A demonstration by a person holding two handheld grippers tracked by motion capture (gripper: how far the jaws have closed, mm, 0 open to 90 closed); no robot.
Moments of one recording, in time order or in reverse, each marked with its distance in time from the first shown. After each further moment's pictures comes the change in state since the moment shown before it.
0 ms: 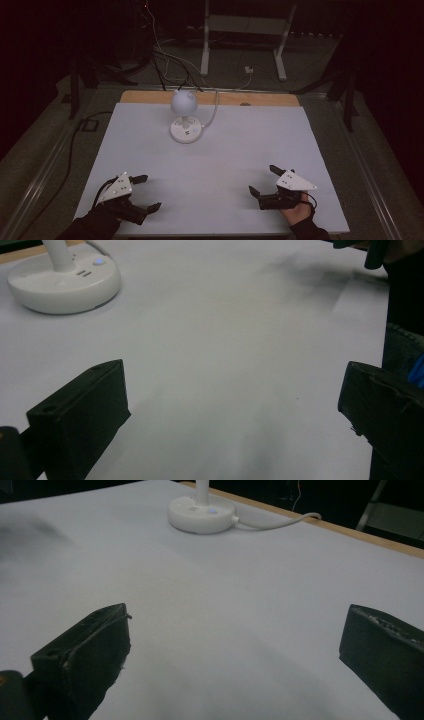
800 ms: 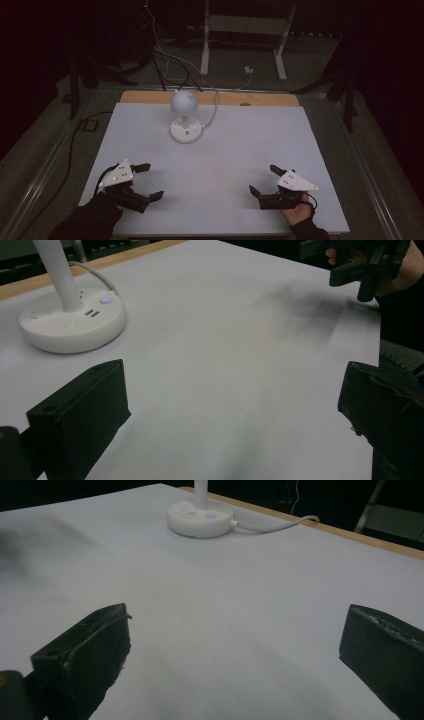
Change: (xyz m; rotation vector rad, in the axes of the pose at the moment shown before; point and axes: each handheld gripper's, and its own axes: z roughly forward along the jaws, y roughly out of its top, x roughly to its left) left arm 0.011 0.034 0.002 -0.028 -0.016 0.001; right arm 0.000 0.000 -0.001 -0.018 0.000 0.017
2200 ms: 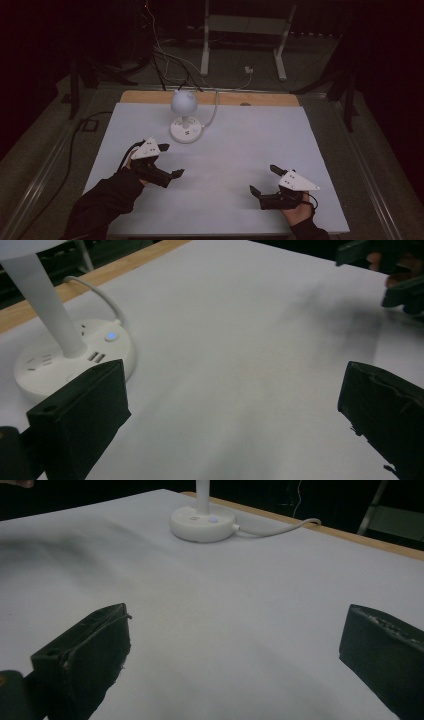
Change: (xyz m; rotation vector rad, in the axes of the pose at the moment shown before) left arm 0.021 0.053 0.060 0.074 0.031 0.042; right arm 0.000 0.001 -0.002 -0.011 0.010 0.013
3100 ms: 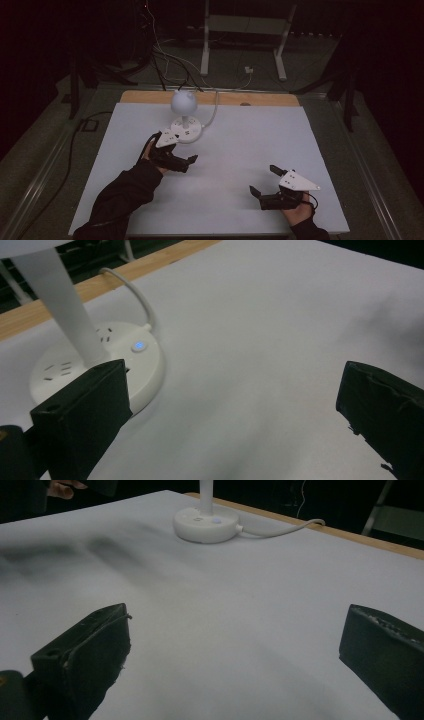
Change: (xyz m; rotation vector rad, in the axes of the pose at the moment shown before) left arm 0.008 0.015 0.053 0.033 0.147 -0.062; right arm 0.000 0.000 0.000 -0.003 0.014 0.001
